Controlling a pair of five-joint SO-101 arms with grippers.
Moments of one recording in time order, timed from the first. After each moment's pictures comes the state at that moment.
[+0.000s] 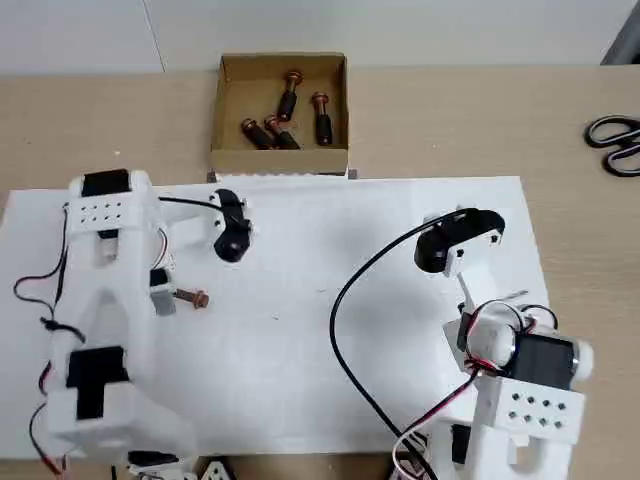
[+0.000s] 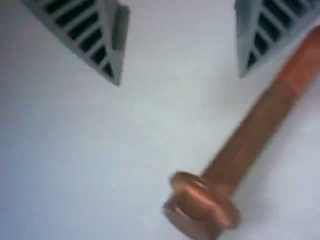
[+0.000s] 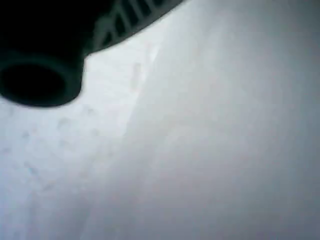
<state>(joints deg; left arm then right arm) -11.9 8.1 8.1 95.3 -78.1 8.7 -59.4 46.4 86.9 32.3</state>
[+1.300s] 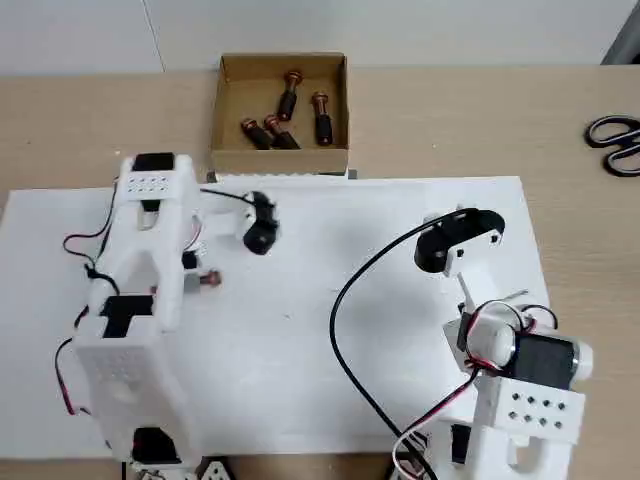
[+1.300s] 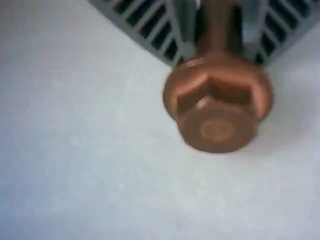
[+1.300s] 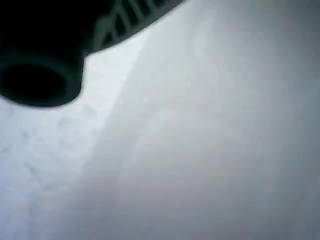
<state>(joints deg) -5.5 28.0 -8.3 98.4 -77.8 8.7 -59.4 46.4 86.9 32.3</state>
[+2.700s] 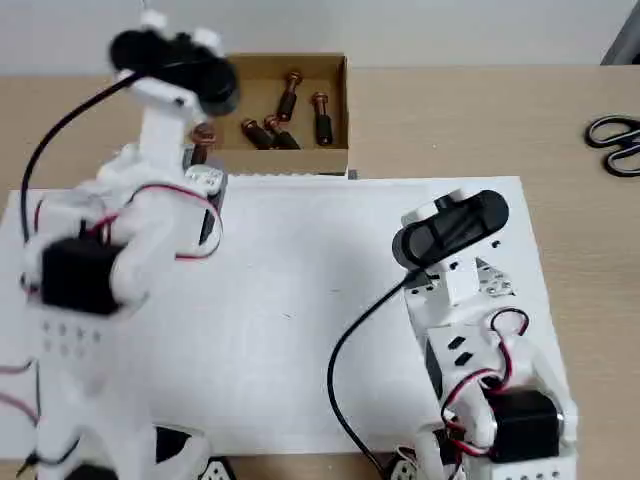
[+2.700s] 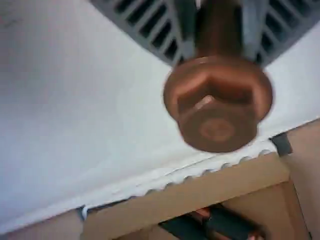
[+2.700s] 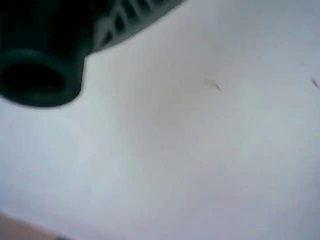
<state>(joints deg) 7.0 -30.5 -4.4 86.7 -1.7 -11.3 -75.4 45.1 70.3 10.1</state>
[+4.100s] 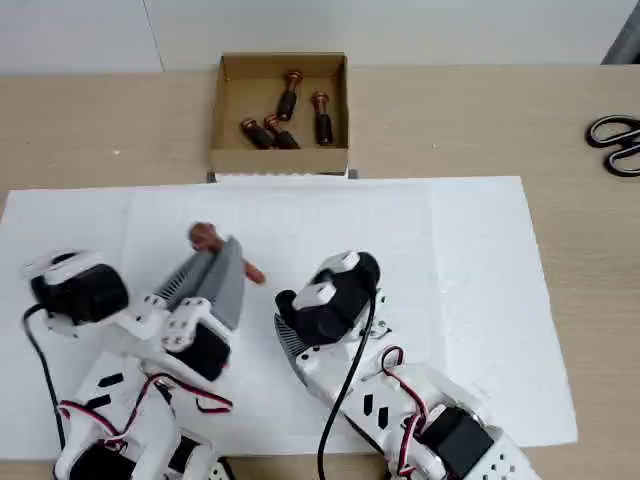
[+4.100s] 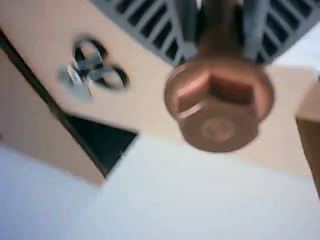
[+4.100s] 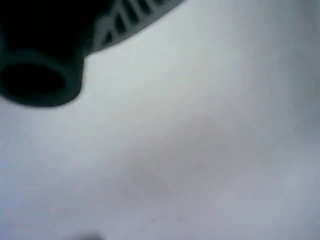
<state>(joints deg) 19.3 -99.1 62.5 55.0 37.5 -48.6 -88.2 72.5 49.5 -6.5</state>
